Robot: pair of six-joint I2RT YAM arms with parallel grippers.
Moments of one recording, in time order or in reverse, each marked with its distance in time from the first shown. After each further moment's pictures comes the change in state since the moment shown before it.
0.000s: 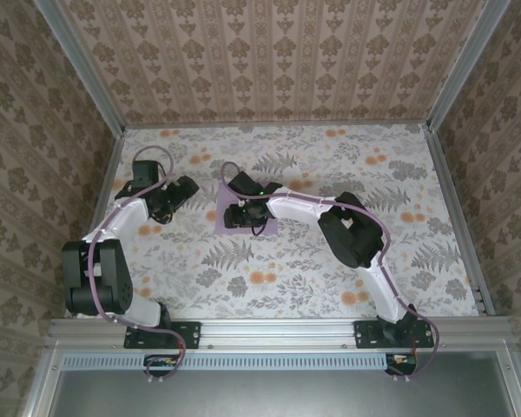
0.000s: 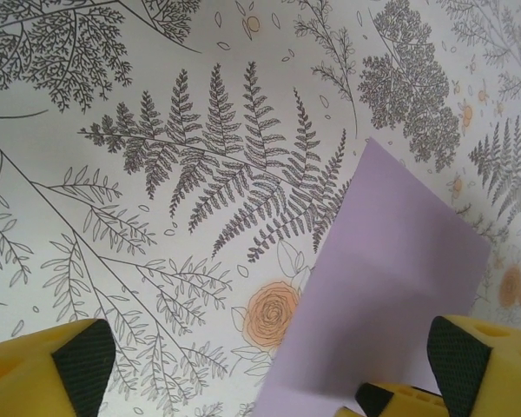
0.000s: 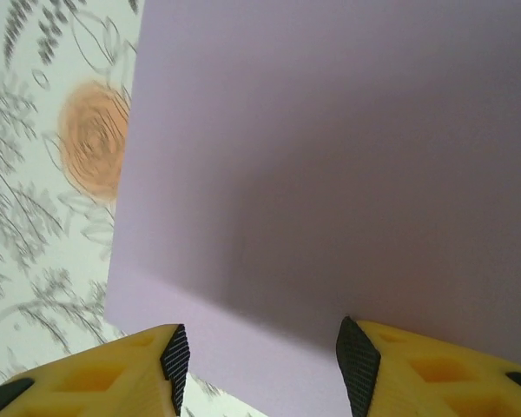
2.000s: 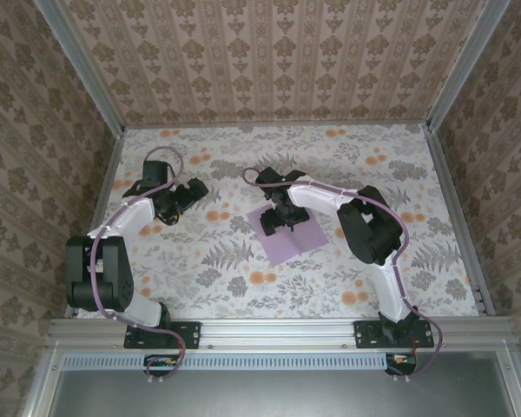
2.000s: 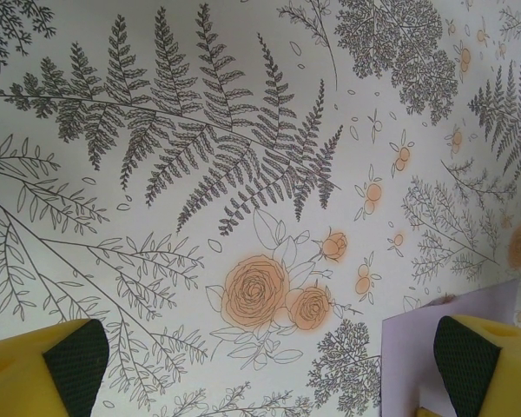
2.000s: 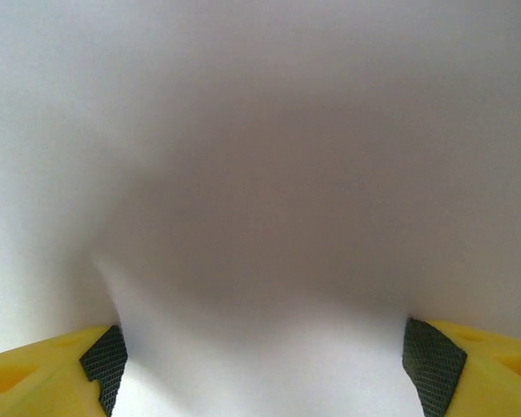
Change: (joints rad) left arm -0.062 0.024 0.000 0.000 0.016 0.030; right arm -0.135 -0.077 -0.063 -0.384 0.191 -0.344
